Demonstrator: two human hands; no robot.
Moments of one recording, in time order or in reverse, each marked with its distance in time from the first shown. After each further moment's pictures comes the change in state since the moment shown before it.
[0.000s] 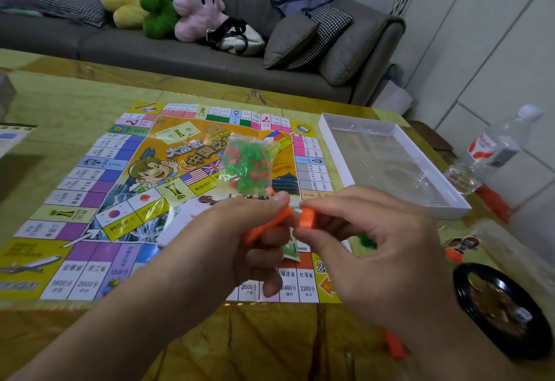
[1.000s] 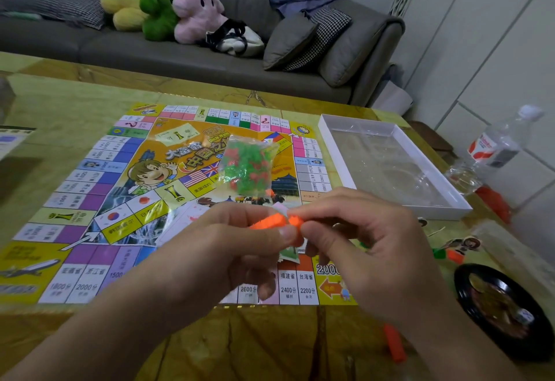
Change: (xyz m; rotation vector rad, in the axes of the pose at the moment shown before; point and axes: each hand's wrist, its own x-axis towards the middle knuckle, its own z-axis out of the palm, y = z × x) left_hand -0.007 0.002 -0.006 0.168 -0.100 0.008; right_hand 0.002 0.012 -0.002 0.253 -0.162 0.111
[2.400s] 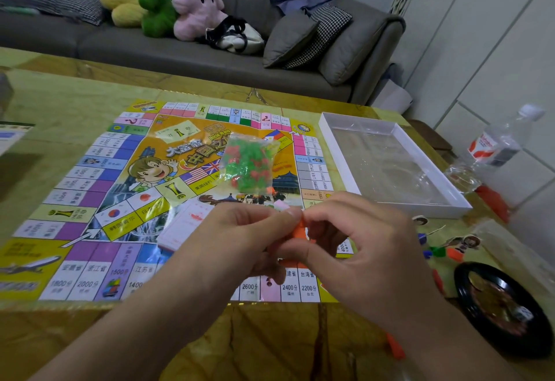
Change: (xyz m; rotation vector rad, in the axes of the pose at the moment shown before) left_hand 0.008 -0.010 0.012 0.120 0.319 0.025; right_hand 0.001 0.002 0.013 -0.273 0.065 -0.169
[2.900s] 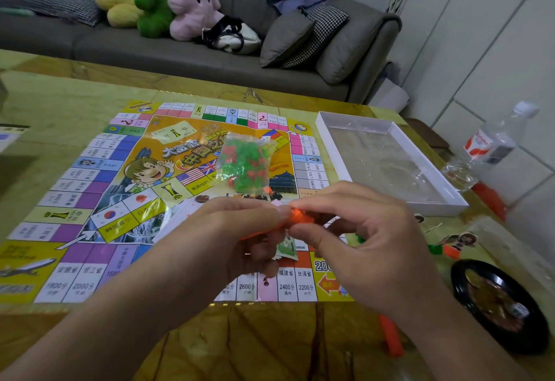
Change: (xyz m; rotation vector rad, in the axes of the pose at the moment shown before) left_hand 0.006 0.007 -0.013 -0.115 -0.135 -0.070; right_hand -0.001 0.012 -0.007 0.157 -0.025 0.126
